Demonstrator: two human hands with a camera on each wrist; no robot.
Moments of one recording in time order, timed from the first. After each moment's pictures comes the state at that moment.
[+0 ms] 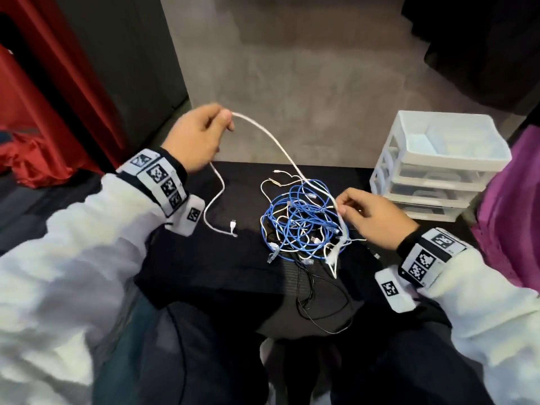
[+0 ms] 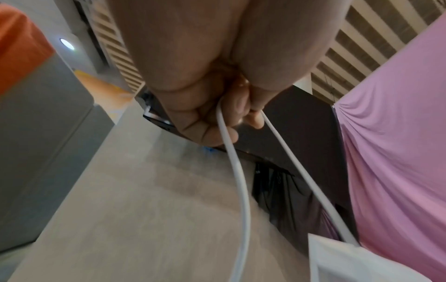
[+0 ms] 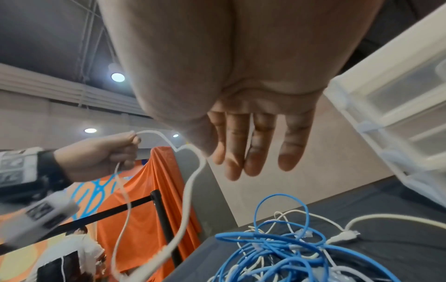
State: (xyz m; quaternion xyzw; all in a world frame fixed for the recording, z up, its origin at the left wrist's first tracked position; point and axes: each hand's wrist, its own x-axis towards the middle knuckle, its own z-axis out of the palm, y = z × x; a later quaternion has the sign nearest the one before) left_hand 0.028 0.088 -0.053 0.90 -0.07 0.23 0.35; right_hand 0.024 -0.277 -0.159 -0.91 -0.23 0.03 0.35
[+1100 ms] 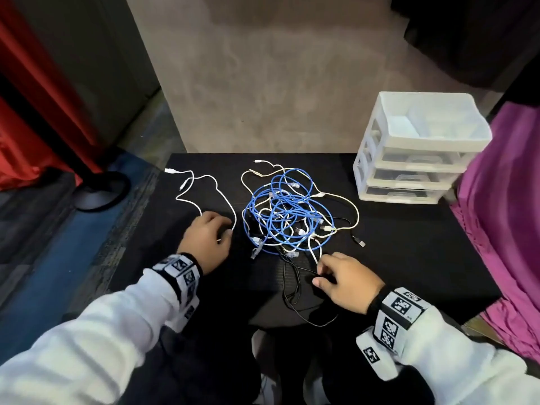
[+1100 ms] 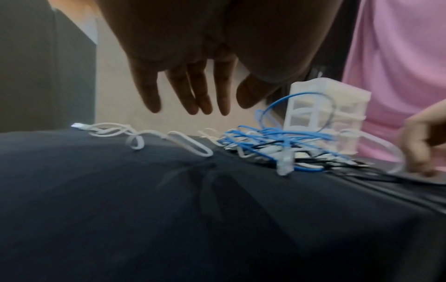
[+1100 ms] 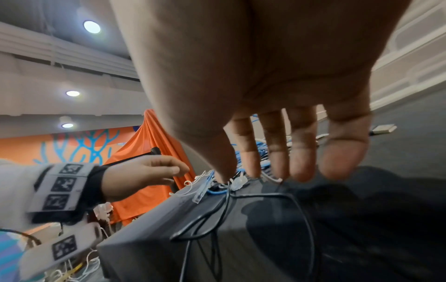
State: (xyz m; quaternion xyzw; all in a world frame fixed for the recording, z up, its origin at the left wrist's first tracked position) left_hand -0.029 0.066 -0.266 0.97 0.01 0.09 0.22; right_hand -0.052 -0.279 -0.261 -0.94 -0.17 0.16 0.23
